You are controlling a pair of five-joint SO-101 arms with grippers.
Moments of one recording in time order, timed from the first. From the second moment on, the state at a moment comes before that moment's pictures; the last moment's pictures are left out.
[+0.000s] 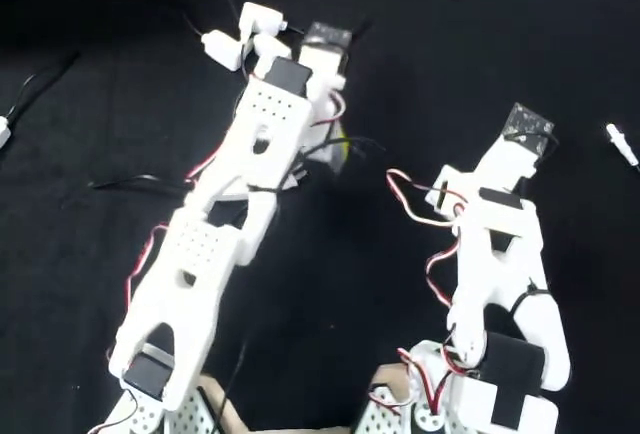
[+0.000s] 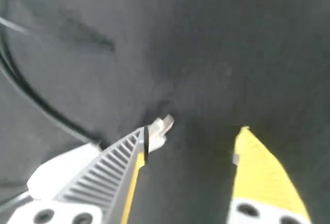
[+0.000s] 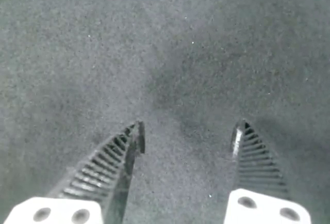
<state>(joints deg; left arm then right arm) 20.5 53.7 -63.8 100.3 1.7 15.5 -14.5 52.6 33.2 -16.1</state>
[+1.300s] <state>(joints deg) 22.5 53.5 -52.4 99.9 -4.1 15.5 -14.5 52.6 33.2 -16.1</state>
